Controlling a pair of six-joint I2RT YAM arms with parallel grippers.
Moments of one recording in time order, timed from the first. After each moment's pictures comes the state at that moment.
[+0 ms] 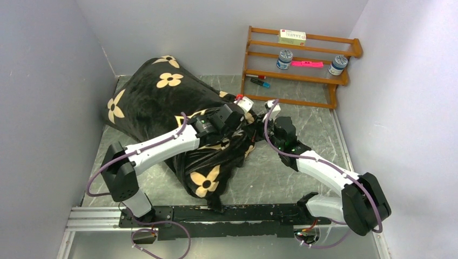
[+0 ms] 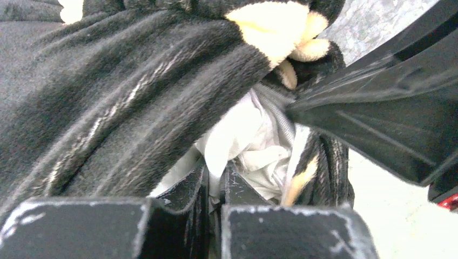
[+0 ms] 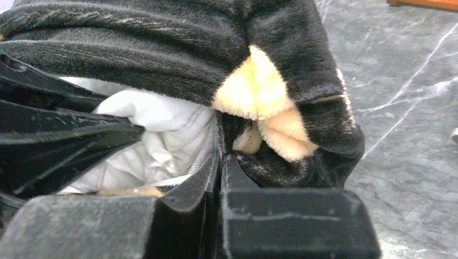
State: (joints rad) left arm -0.97 1.65 1.44 -0.53 -0.45 -0.08; right arm 0.52 1.20 0.59 0.36 -0.19 0.45
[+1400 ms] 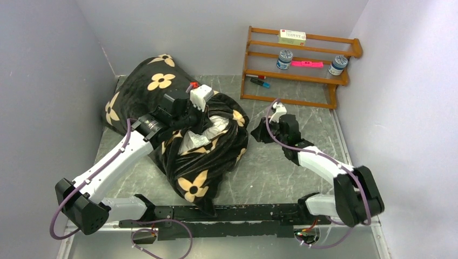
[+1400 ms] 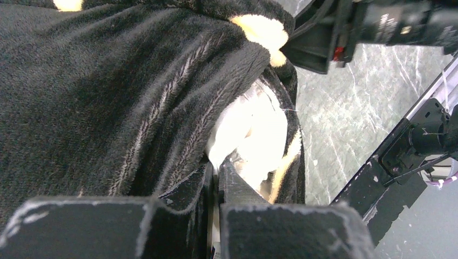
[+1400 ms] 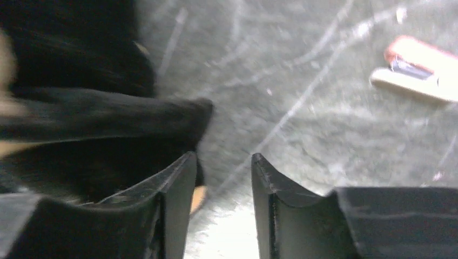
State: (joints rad) left arm -0.63 1.23 1.24 -0.53 0.20 -0.12; right arm 0.37 1.31 0.57 0.23 -0.20 0.38
